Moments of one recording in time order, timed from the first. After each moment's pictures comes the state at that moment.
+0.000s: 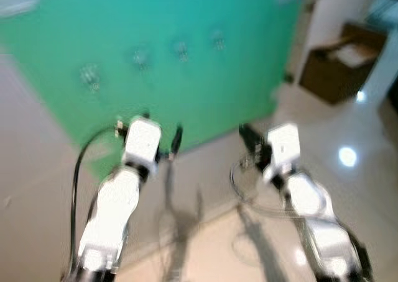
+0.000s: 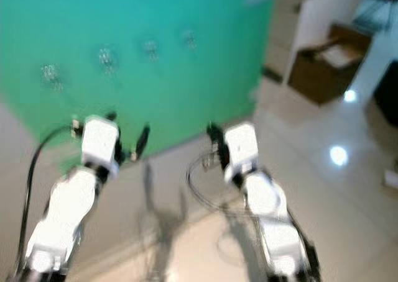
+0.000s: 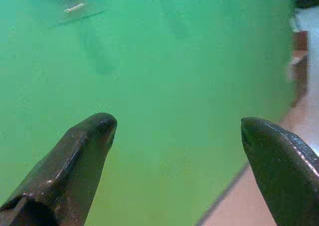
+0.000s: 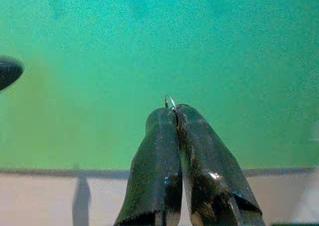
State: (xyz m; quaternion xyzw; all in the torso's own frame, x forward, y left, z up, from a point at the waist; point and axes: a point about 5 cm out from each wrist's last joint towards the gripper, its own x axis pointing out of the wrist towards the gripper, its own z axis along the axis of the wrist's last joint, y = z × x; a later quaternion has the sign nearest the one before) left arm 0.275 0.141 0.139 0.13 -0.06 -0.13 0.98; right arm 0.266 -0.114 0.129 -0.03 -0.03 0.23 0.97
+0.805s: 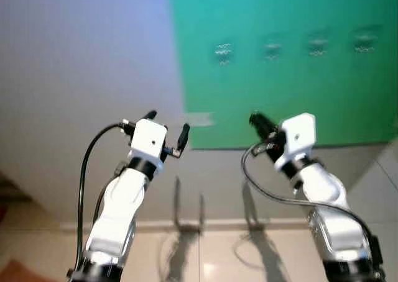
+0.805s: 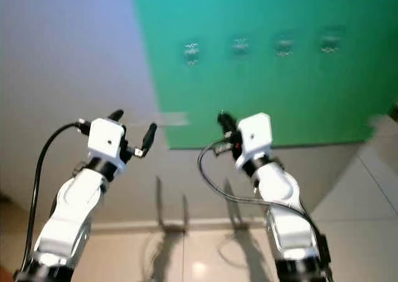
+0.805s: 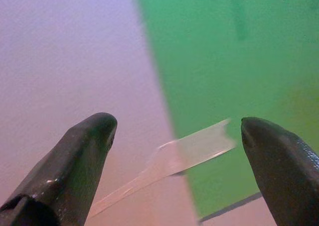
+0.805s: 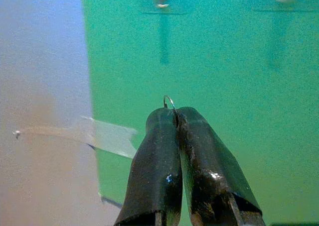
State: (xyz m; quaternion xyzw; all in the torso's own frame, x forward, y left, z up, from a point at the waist) left arm 0.277 0.125 0.140 0.10 -0.07 -0.15 0.98; right arm 0.279 -0.137 0.150 -0.04 -0.06 0.20 0.98
